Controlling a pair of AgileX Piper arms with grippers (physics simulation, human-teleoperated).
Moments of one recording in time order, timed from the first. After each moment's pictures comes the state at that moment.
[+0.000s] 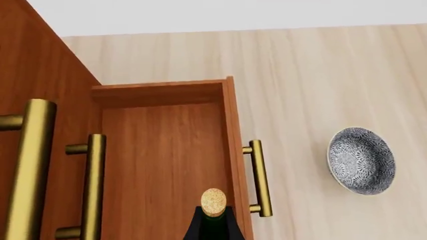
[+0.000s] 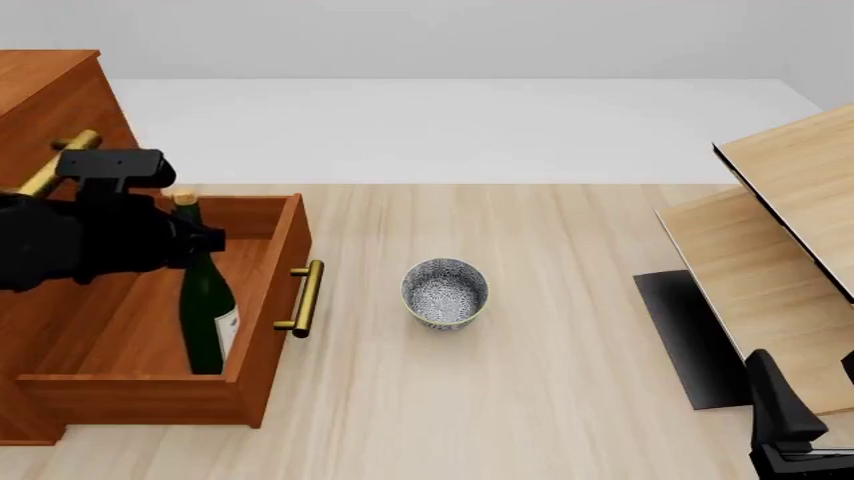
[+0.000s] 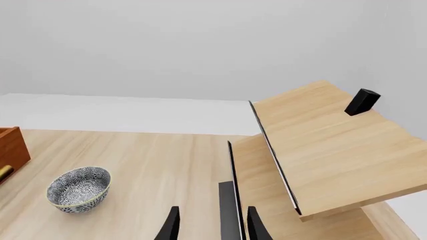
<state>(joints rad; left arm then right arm) -0.13 1.23 -0.85 0.43 -0.07 -0.01 0.00 0.00 0.02 -0.04</state>
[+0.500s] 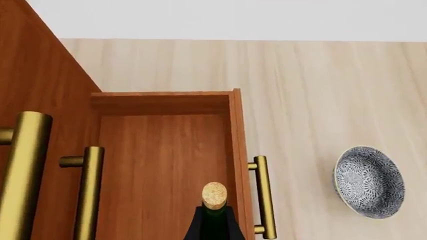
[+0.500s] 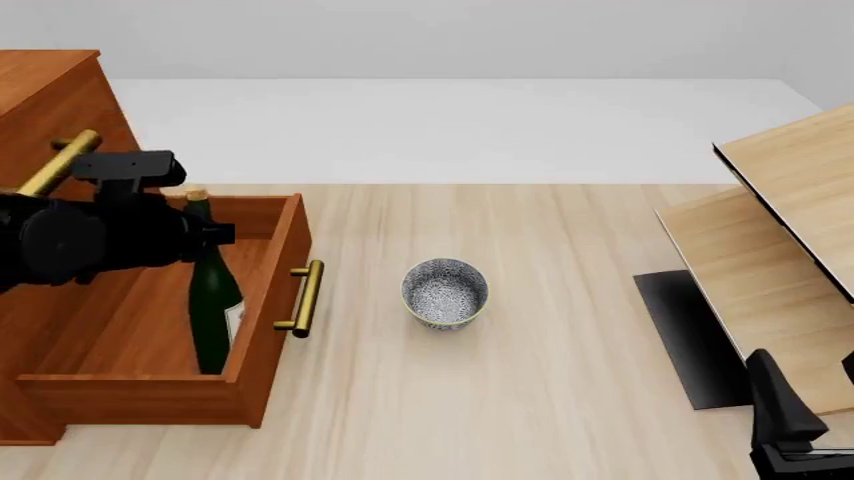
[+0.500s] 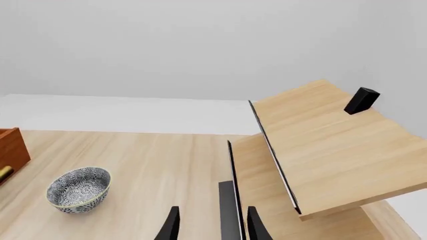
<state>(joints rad) -0.11 1.33 -0.85 0.31 -0.09 -0.02 0.00 0.00 0.02 -0.04</state>
